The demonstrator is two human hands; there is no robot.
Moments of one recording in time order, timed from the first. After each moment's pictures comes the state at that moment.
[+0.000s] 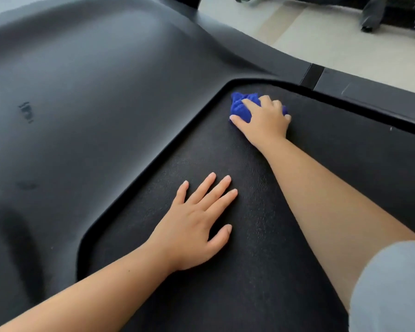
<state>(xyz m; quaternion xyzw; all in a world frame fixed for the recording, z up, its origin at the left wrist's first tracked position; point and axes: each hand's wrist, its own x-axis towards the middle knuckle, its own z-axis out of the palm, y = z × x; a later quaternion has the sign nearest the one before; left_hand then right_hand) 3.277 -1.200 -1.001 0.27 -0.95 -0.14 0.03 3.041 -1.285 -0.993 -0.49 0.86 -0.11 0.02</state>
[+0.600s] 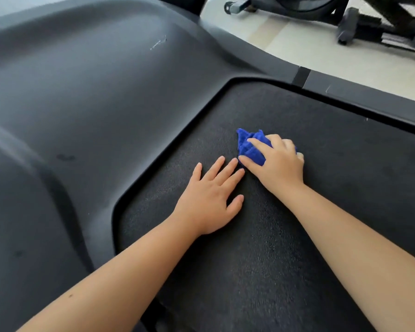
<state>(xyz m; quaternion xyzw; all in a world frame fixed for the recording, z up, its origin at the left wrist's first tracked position) 3.277 -1.197 -1.003 0.29 -0.95 -0.11 0.02 3.106 -1.165 -0.997 -0.51 0.85 -0.12 -0.01</state>
